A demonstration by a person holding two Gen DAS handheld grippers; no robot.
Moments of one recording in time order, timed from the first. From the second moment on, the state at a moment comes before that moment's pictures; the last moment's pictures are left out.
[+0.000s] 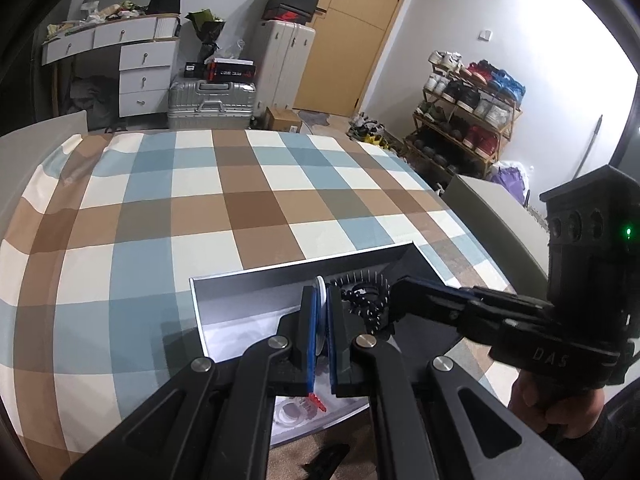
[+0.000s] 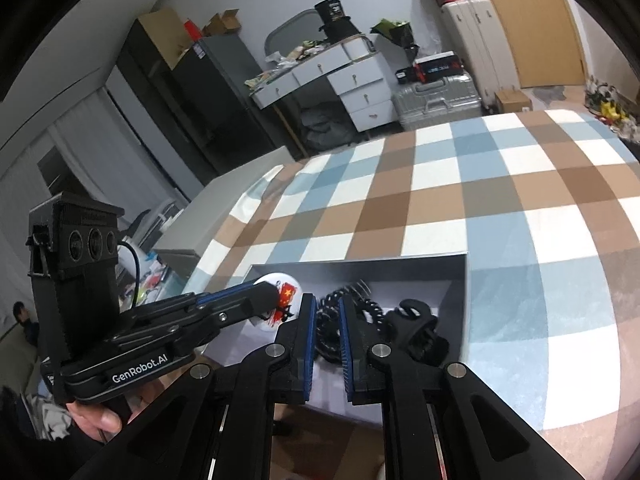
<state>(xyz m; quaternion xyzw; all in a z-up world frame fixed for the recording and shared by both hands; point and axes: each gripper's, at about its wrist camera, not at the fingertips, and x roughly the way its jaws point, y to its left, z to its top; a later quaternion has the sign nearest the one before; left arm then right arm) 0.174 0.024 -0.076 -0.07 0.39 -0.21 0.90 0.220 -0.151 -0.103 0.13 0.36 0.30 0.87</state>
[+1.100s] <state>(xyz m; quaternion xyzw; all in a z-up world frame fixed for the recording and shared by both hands) 0.084 0.075 -0.065 -0.10 0.32 -0.09 0.94 0.107 -0.185 -0.059 0.09 0.24 0.26 0.93</state>
